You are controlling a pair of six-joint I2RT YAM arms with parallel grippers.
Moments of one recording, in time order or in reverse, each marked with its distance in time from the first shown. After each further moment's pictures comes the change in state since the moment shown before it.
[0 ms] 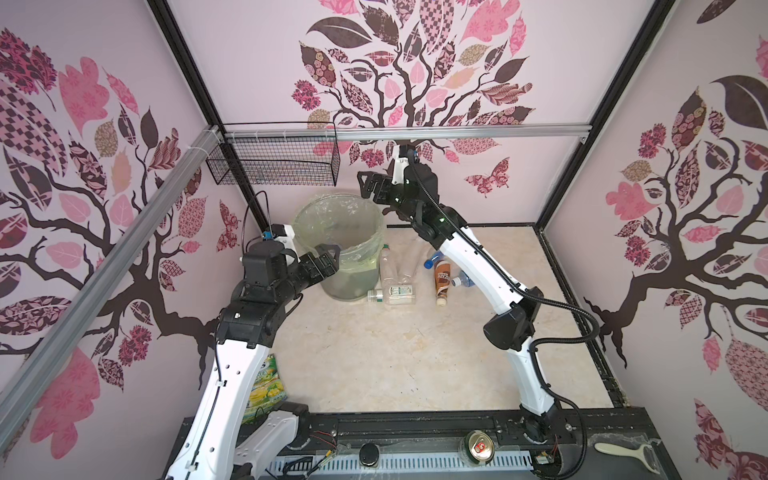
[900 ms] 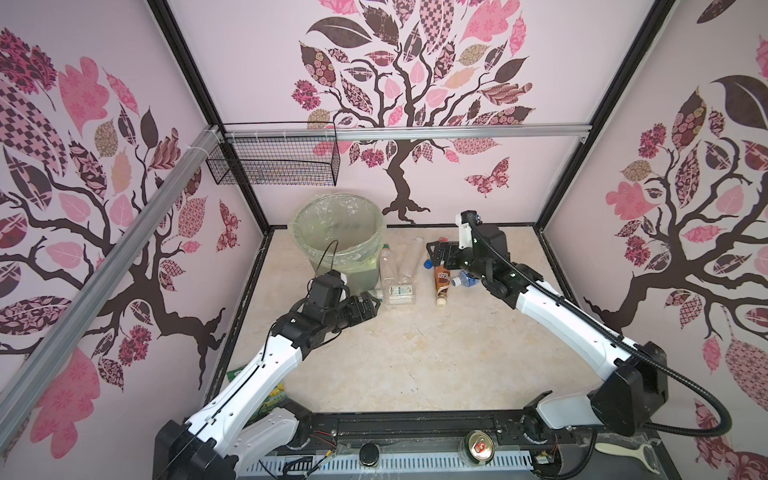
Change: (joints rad) left arm -0.314 0.098 -0.422 0.130 0.002 -0.186; right arm -0.185 -0.783 -1.370 0.122 -0.085 -0.118
